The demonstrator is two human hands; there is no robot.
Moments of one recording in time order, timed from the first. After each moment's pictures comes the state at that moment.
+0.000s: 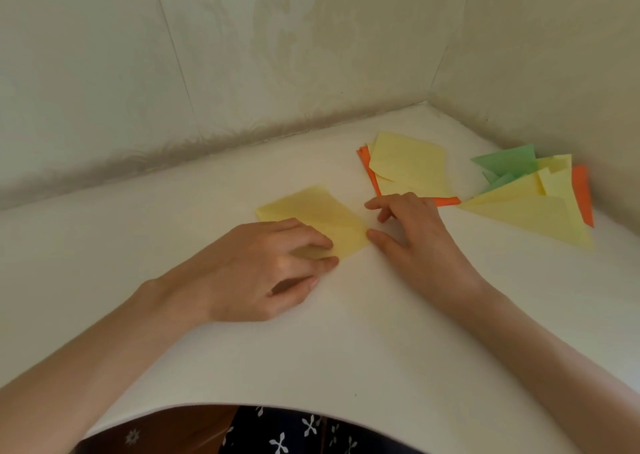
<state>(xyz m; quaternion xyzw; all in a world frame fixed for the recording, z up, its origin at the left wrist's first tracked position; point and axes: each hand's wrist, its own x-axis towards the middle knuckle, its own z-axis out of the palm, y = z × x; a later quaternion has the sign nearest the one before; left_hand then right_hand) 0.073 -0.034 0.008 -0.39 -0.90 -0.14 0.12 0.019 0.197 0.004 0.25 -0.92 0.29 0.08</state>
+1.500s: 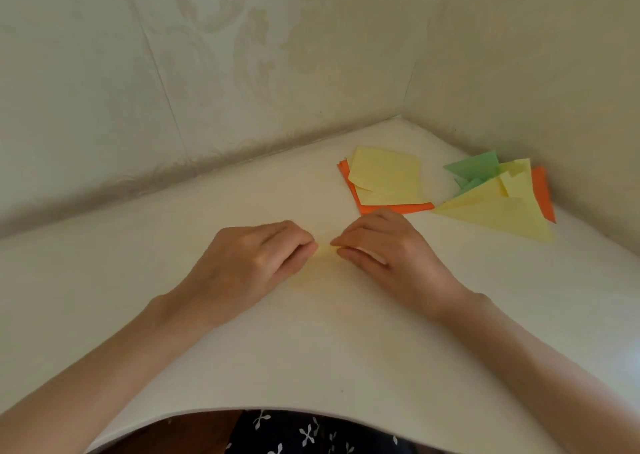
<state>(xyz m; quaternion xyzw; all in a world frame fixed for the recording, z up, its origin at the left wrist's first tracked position) 0.075 -0.017 0.022 -0.32 -0.87 -0.19 0.31 0.028 0.198 0.013 0.44 -0.84 0.25 0.19</state>
